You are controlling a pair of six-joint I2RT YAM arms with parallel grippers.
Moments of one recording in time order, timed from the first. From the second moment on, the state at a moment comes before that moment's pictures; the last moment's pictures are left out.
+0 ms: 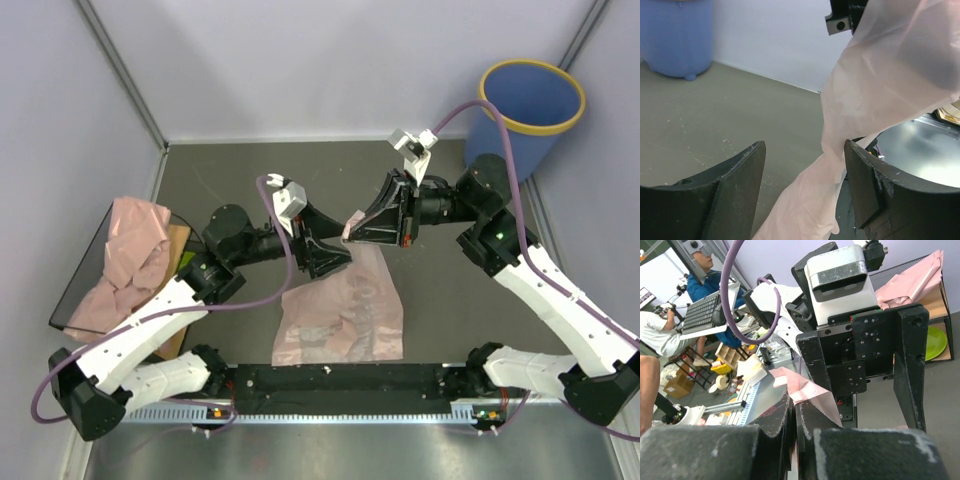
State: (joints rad) left arm -0.75 1.00 0.93 0.18 0.63 -0.29; right arm 0.65 1.12 1.26 0.09 -1.04 0.68
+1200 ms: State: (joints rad) left arm -0.71 0.97 0.94 -0.12 0.70 0.07; right arm 0.60 0.98 1.15 -0.07 -0.97 0.62
